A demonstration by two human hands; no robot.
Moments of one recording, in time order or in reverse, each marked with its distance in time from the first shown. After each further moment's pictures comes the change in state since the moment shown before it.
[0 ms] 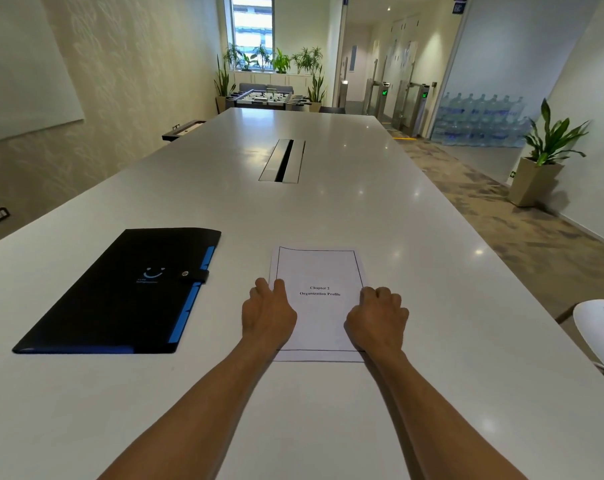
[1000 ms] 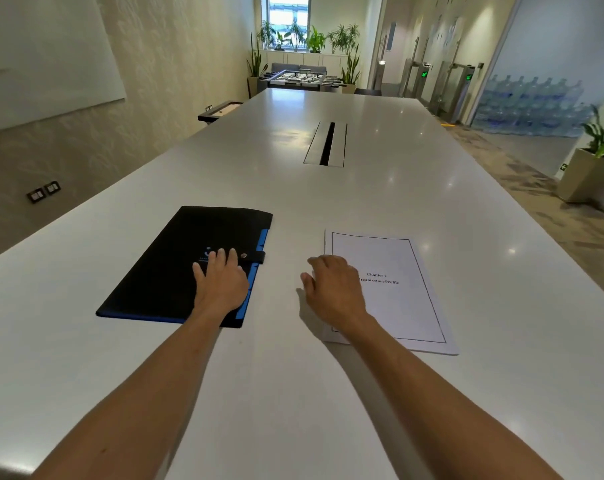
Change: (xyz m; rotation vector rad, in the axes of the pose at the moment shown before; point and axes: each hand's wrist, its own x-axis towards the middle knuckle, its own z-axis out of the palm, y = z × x) left_hand 0.023 -0.180 -0.042 0.040 -0.043 -0.128; right_hand -0.023 -0.154 0.015 0.143 -0.056 -0.509
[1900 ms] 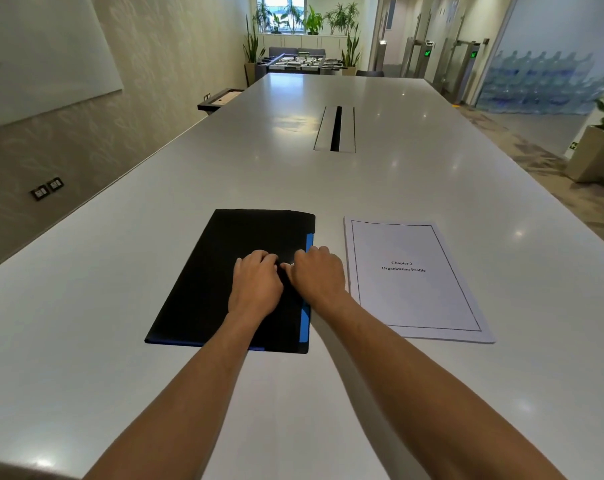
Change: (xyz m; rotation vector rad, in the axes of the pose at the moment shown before) left_hand -0.018 0.013 0.003 -0.195 0.148 0.179; right_hand 0.038 -0.057 0.047 -0.185 0.050 -0.029
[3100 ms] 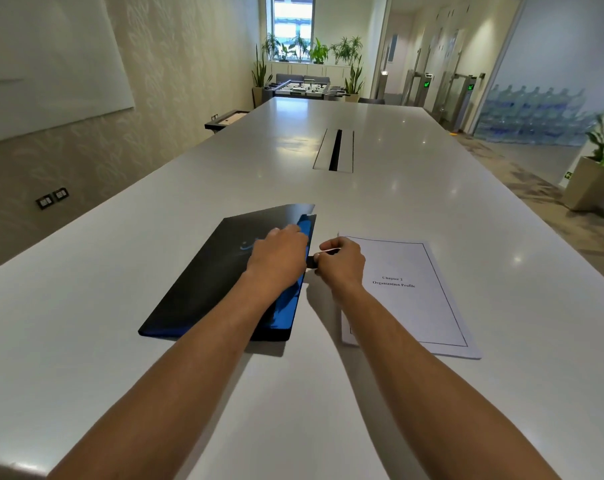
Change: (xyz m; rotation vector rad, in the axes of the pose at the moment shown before) left_hand 0.027 0.079 -0.066 0.219 -0.077 0.181; right_hand 0.005 0.032 -0.050 1.057 0.089 0.661
